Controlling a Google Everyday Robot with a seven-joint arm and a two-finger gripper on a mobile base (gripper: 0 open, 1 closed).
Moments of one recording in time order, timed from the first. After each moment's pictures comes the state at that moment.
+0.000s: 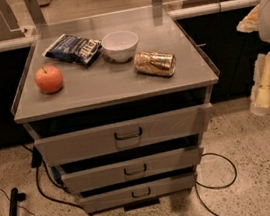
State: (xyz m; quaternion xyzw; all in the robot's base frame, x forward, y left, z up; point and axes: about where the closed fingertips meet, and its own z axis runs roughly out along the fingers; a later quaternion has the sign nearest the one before) arm 0.438 -0.217 0.977 -0.60 0.78 -0.03 0.16
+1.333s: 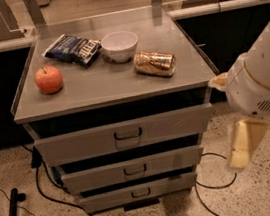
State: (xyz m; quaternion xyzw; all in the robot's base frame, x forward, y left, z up) arm 0.402 -0.172 0.881 -0.65 0.75 0.01 0.14
